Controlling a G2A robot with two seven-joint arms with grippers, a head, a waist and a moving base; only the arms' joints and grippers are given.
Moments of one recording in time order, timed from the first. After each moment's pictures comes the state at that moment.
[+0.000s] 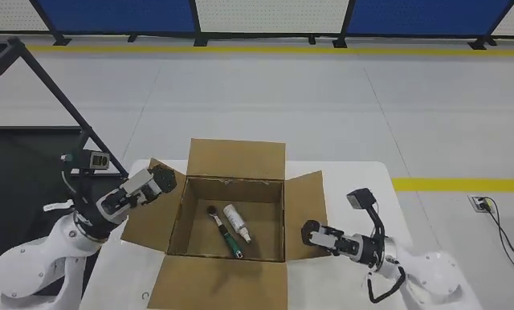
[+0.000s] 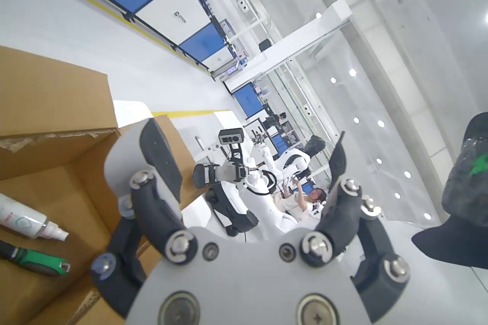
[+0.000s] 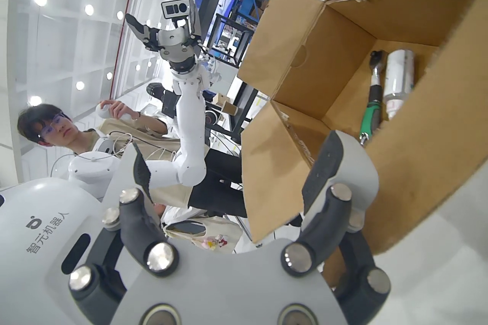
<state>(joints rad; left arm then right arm) 1.08 -1.09 -1.75 -1.82 -0.43 -0.21 -0.91 -1.04 -1.19 1.39 -1.67 0.24 -0.32 1.07</state>
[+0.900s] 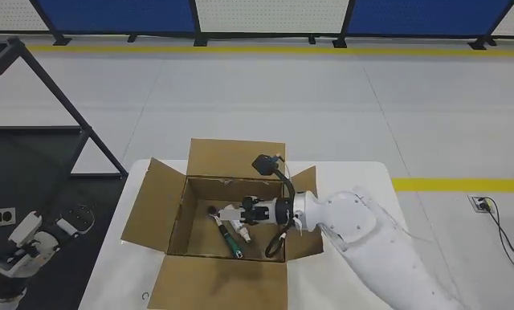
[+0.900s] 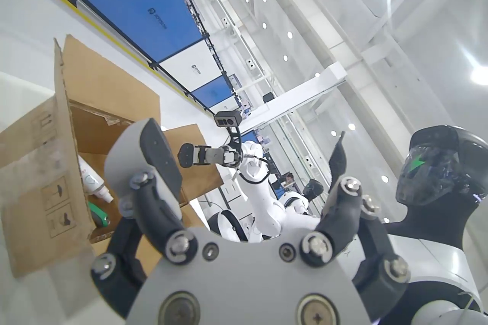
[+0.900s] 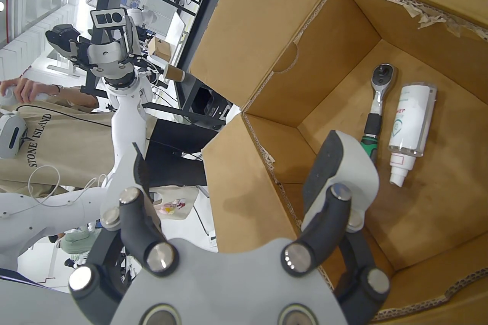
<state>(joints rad) 1.41 -1.08 -2.13 -1.79 -0.67 -0.31 -0.99 -0.51 -1.29 0.89 -1.42 0.00 -0.07 0.94</state>
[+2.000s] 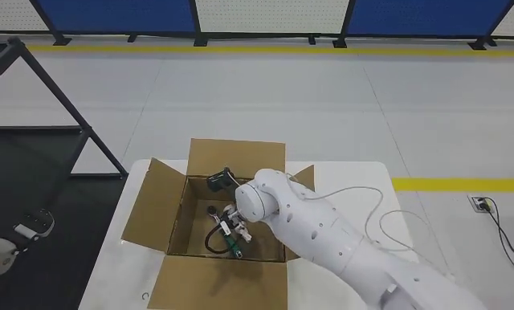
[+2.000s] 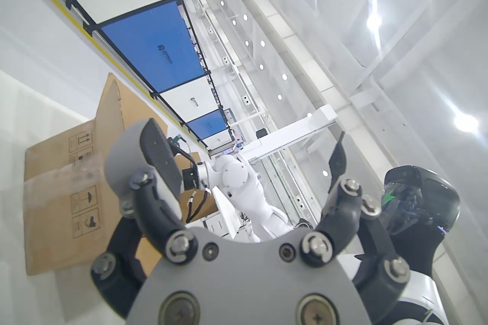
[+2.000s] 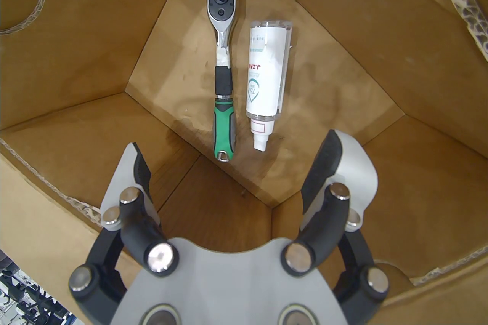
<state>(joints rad) 1.43 -1.06 -2.23 -1.67 -0.78 -0.27 -0.97 -0.06 -1.63 0.32 -0.84 -0.37 0.20 1.07</state>
